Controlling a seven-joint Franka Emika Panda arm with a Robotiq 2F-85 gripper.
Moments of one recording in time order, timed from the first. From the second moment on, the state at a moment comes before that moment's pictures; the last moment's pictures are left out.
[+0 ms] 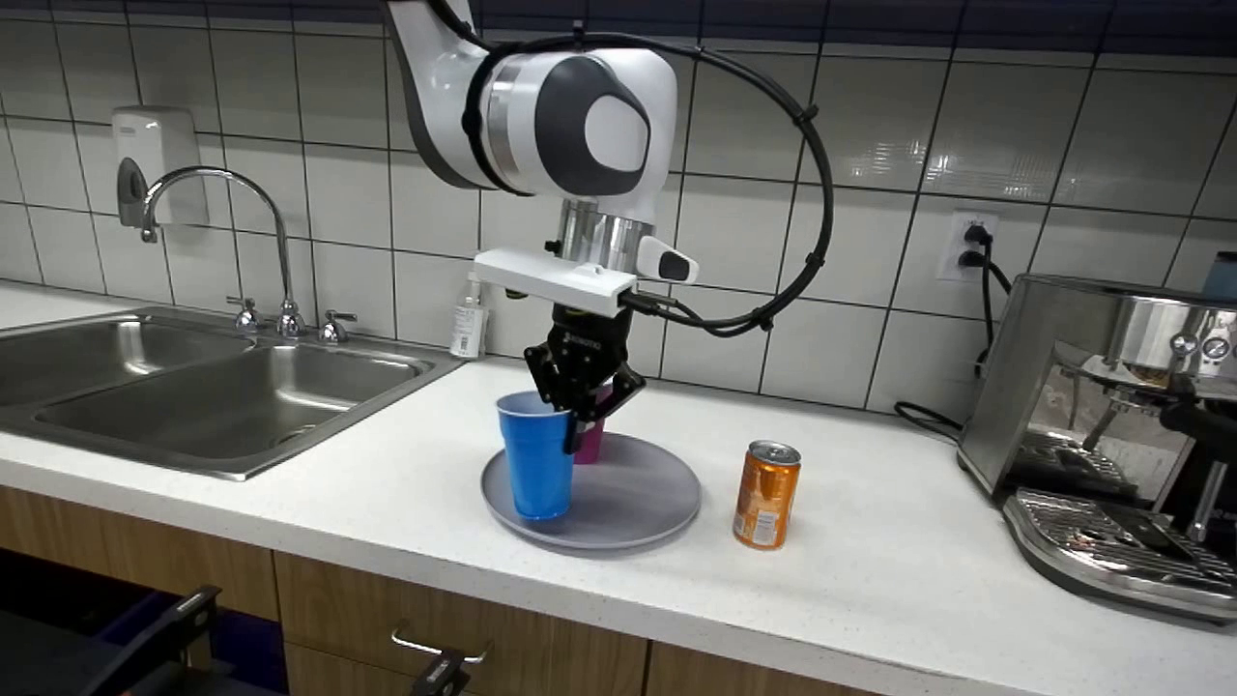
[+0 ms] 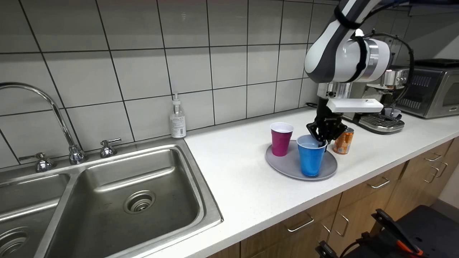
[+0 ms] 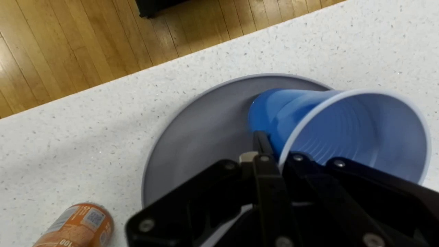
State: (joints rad) arm -0.15 0.10 -0.18 -2.50 0.10 2.51 -0.17
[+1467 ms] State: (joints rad) arm -0.14 0.11 -0.17 -2.43 0.11 2.51 -0.17
